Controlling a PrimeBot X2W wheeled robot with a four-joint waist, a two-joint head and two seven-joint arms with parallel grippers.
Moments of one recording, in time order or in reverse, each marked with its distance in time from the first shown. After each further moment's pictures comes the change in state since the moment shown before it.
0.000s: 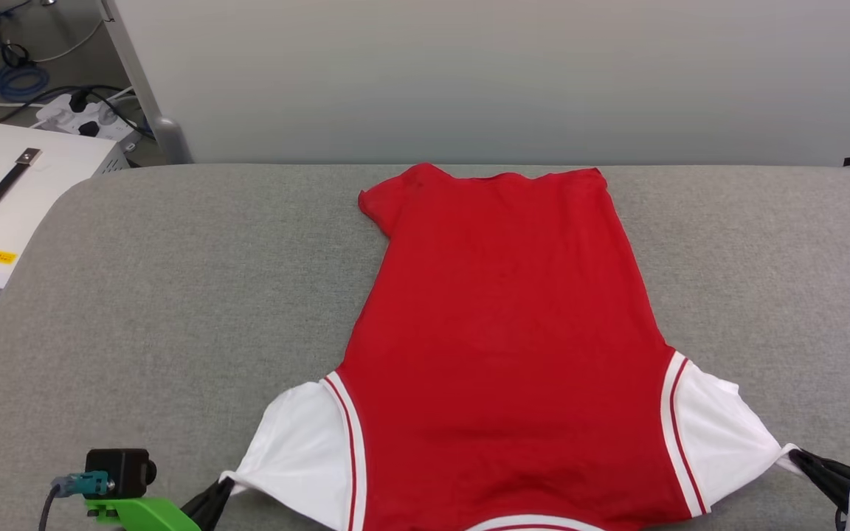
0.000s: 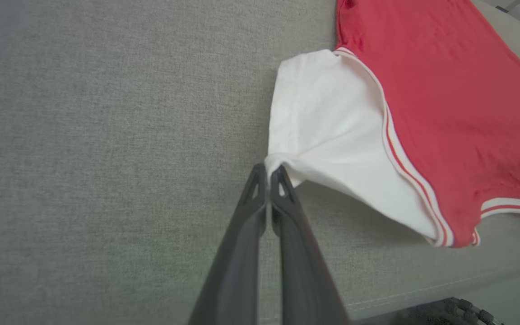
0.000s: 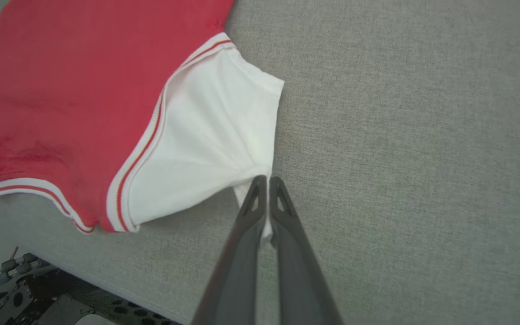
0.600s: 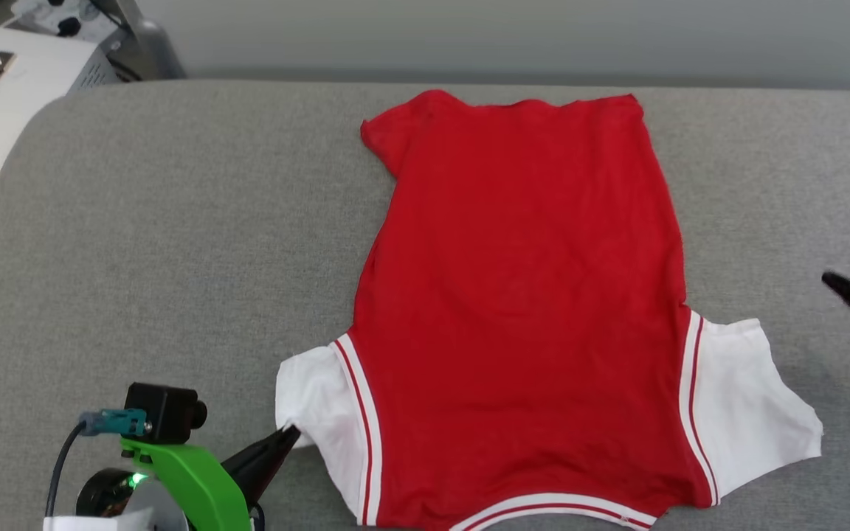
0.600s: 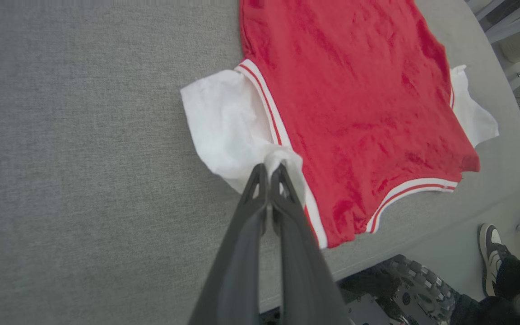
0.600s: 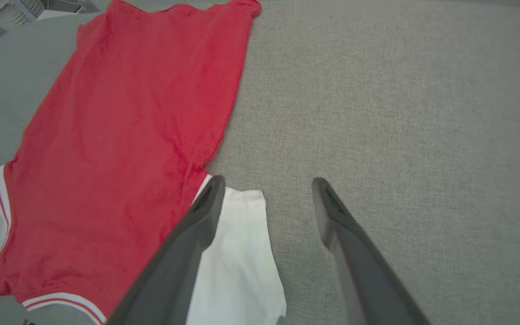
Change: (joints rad) left arm -0.016 0.072 -0.013 -0.419 -0.043 0.092 0.212; right arm -0.218 0.081 -0.334 -0.153 -0.037 0.000 0.382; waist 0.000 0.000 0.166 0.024
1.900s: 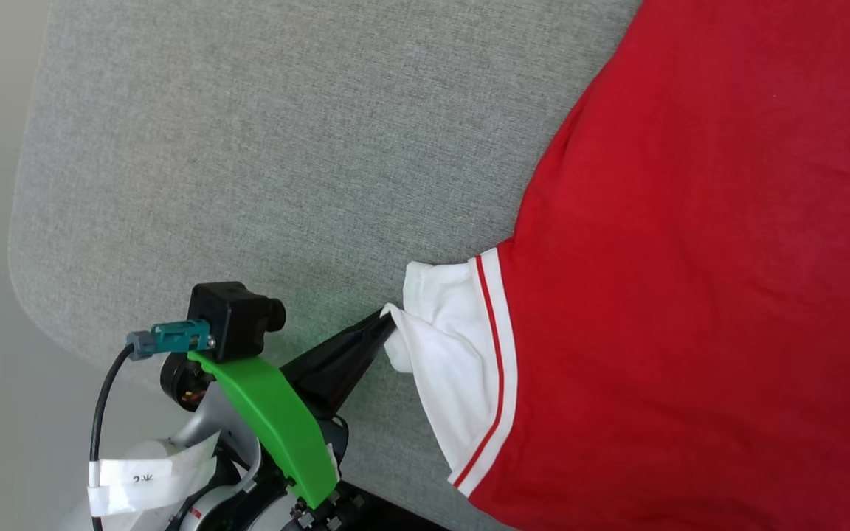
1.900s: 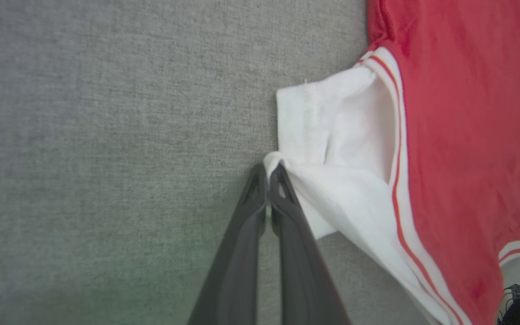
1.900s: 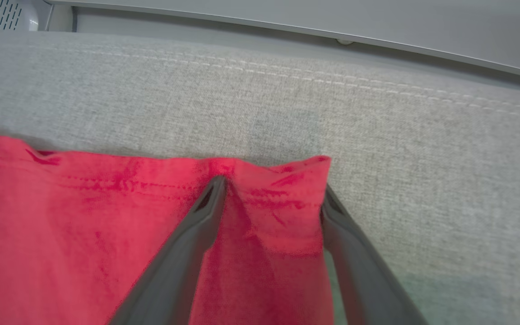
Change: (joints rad) left arm -0.270 -0.133 -0.077 -0.078 0.078 -0.085 -0.035; right arm -1.004 0.197 -0.195 0.442 -0.638 0.000 0.481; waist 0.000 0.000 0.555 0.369
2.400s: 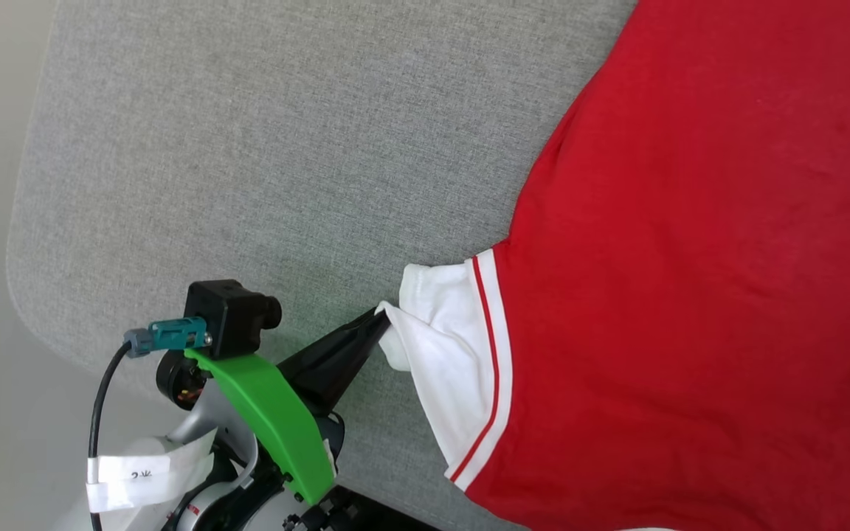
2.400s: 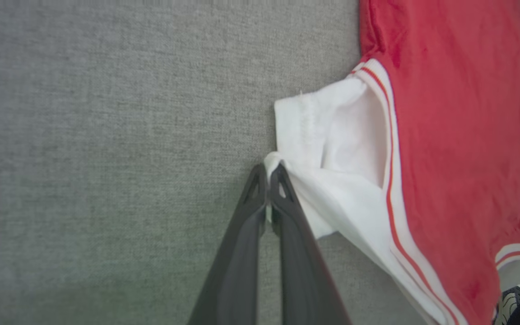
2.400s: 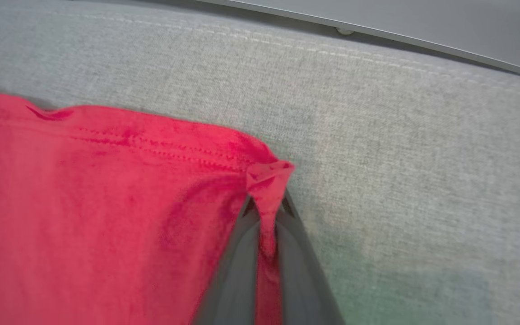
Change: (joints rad) left arm -0.003 0.001 0.003 0.015 0.000 0.000 -0.005; right arm 0.070 -0.012 0.021 -0.022 0.022 0.000 0.007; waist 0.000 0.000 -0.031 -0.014
